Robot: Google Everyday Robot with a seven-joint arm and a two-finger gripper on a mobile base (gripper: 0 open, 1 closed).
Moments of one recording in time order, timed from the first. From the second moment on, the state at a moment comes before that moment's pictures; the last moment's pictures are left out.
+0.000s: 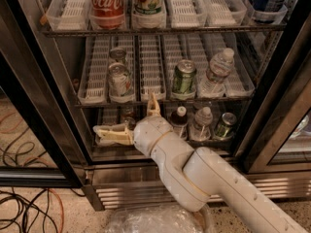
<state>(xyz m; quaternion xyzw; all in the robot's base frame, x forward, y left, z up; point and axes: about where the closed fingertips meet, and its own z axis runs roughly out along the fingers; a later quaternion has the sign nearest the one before) 0.535 0.065 0.833 -0.26 0.63 0.22 0.70</state>
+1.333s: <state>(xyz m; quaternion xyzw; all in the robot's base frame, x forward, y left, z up) 0.534 0.105 0.847 -0.26 0.63 0.20 0.70</state>
